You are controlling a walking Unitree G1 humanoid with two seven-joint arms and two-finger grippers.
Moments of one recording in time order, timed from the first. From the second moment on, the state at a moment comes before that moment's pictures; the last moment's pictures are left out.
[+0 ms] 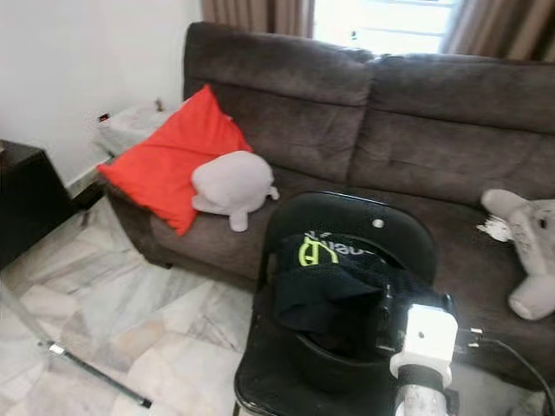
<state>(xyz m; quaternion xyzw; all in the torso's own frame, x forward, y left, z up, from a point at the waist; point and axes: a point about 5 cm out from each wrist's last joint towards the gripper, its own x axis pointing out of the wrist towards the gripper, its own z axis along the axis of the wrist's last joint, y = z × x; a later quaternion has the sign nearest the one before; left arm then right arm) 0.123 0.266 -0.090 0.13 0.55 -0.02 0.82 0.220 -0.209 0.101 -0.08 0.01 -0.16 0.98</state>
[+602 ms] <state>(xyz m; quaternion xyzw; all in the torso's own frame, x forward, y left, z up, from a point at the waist) 0.122 0.267 -0.090 0.13 0.56 -0.02 0.82 0.197 -0.221 0.090 -0.02 0.16 -0.17 0.97</state>
